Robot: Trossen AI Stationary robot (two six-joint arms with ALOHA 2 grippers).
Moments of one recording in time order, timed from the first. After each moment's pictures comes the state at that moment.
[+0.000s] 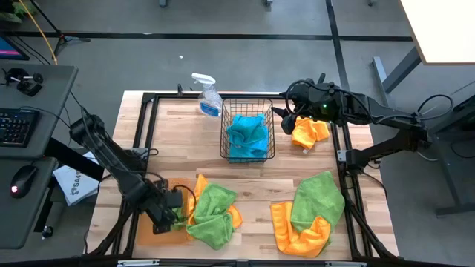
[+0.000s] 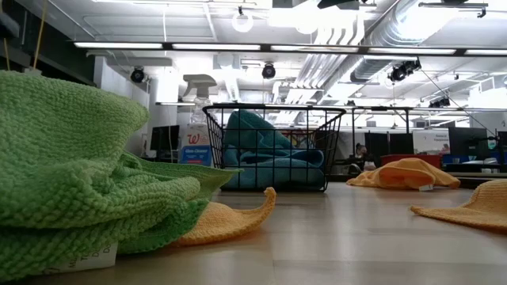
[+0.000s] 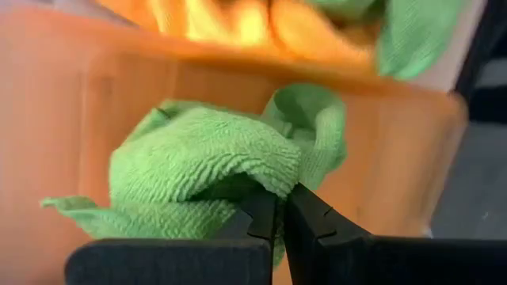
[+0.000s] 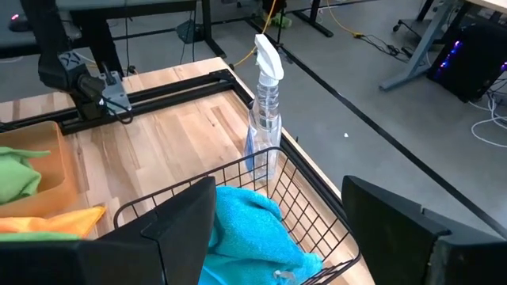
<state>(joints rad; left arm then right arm) -0.80 1.42 1.06 -1.02 -0.04 -1.00 -0.11 1.24 1.47 -0.72 0.38 0.12</state>
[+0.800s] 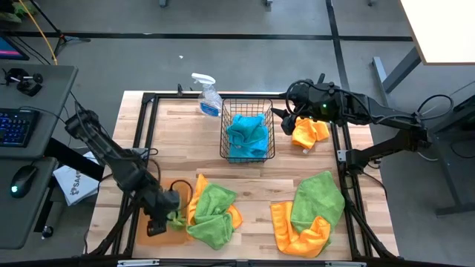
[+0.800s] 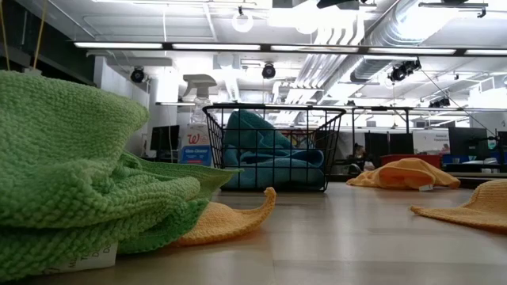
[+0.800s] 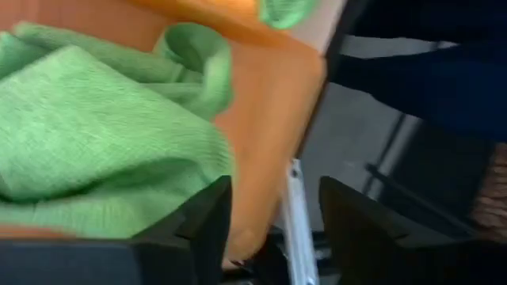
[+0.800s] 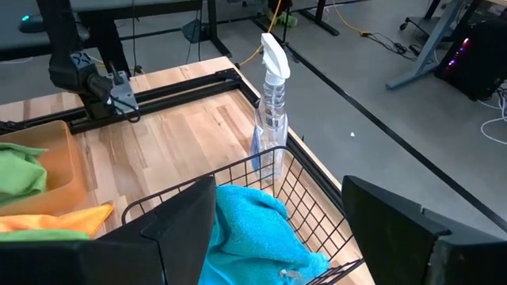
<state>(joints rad) -0.73 1.31 1.06 -0.92 0.27 -1.12 -0.11 1.24 1.47 -0.72 0.36 0.12</state>
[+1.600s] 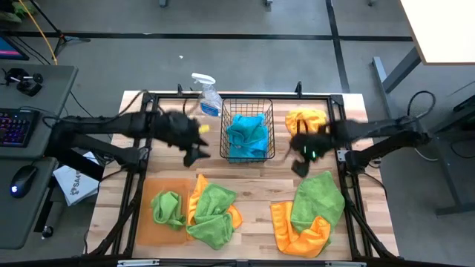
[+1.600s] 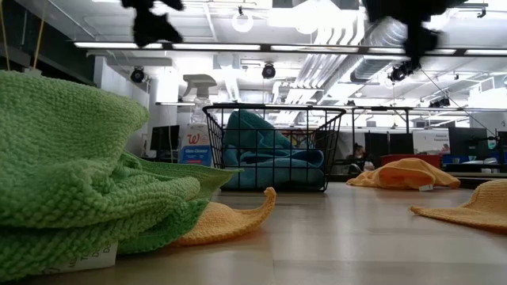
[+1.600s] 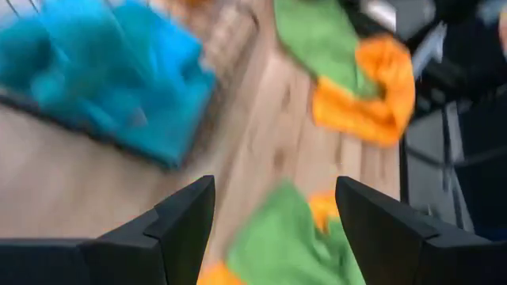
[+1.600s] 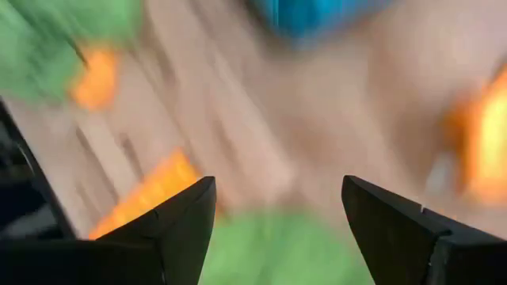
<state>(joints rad) 0.04 1.11 1.06 -0.65 0.10 -0.43 0.09 1.23 1.18 -1.16 -0.05 0.70</state>
